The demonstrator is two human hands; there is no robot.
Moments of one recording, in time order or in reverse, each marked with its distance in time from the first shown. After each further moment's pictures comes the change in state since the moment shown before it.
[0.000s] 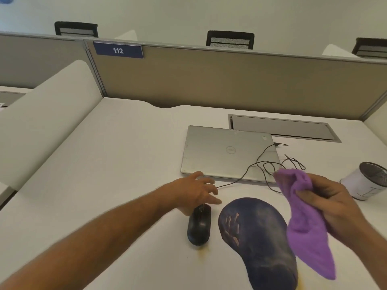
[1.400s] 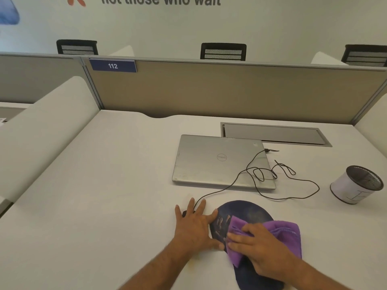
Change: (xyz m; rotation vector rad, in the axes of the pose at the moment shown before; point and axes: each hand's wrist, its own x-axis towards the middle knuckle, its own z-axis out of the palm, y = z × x) left_hand 0.036 0.095 0.040 -0.511 -0.111 -0.694; right_hand -0.017 0.147 0.020 -1.360 -0.660 -0.463
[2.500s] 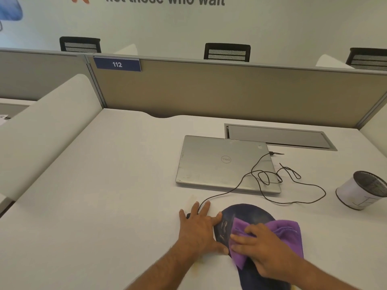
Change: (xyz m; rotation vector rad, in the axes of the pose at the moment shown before) left_hand 0.005 -0.001 -0.004 -0.045 -0.033 0.001; right_hand 0.011 0.004 -0.007 -0.046 0.052 -0.015
